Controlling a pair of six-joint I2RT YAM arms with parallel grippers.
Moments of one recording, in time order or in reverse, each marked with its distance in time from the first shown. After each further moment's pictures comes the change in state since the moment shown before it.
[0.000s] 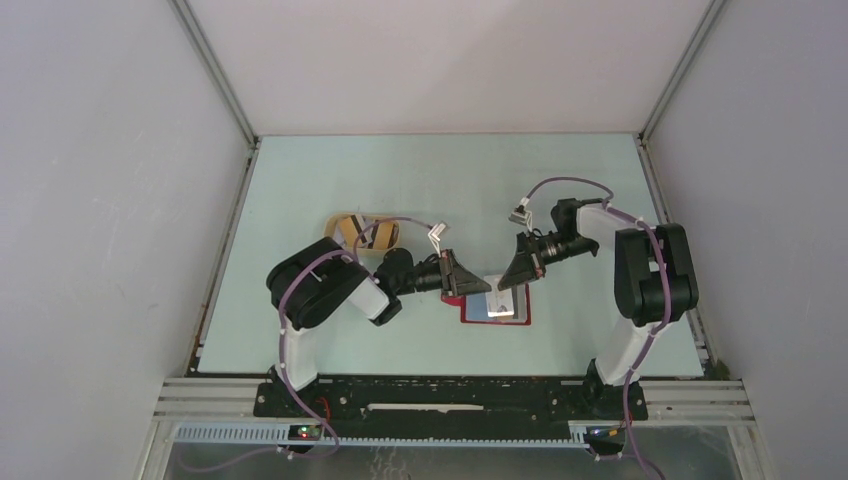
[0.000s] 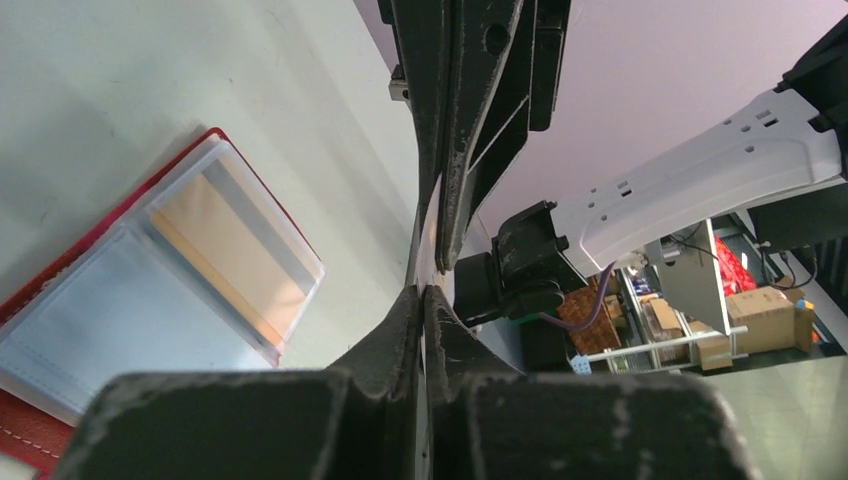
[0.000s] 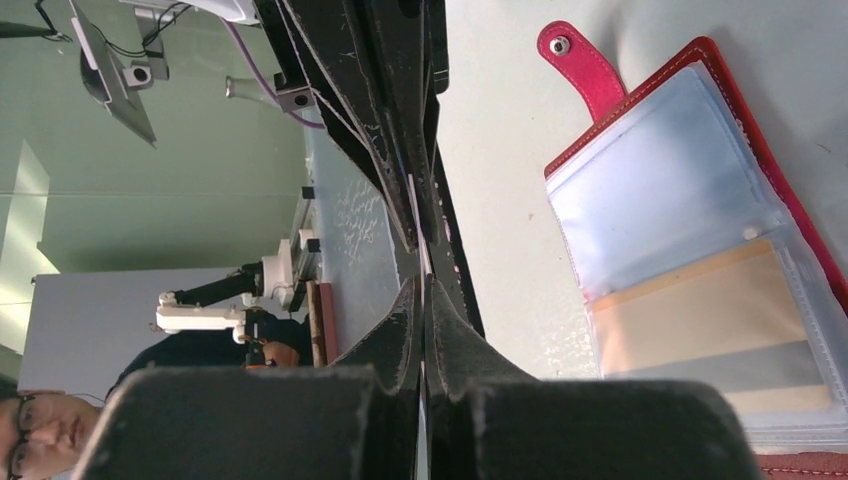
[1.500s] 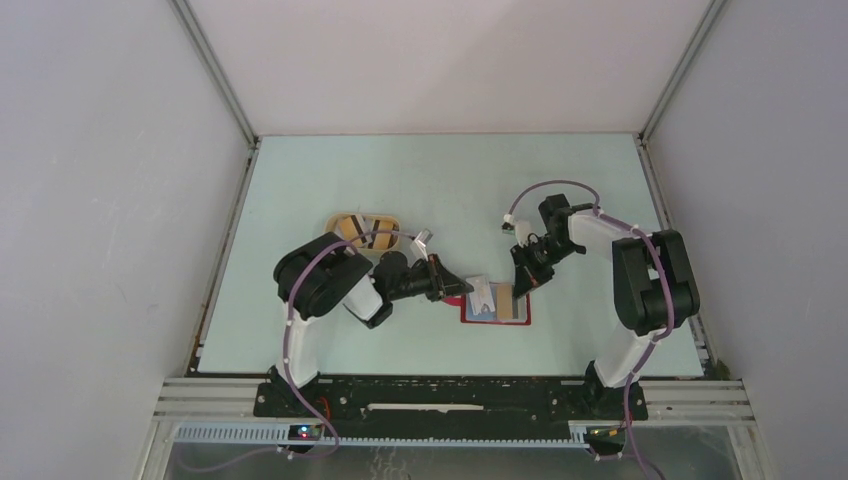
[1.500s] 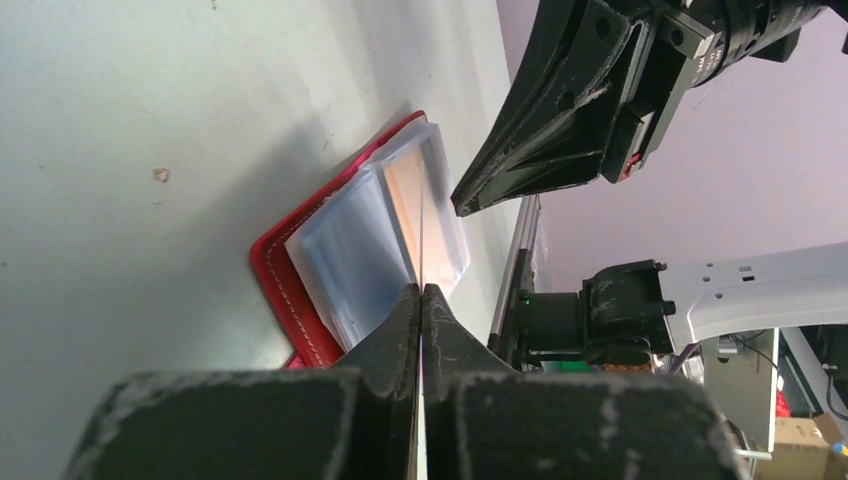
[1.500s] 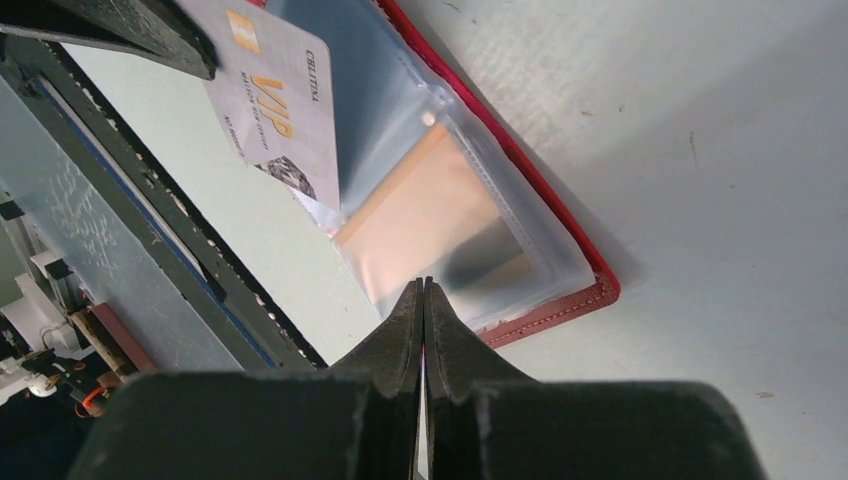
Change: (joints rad) left arm 0.075 0.074 -0.059 -0.085 -0.096 0.013; right arm 0.076 -0.058 -0.047 0.229 0.617 0.202
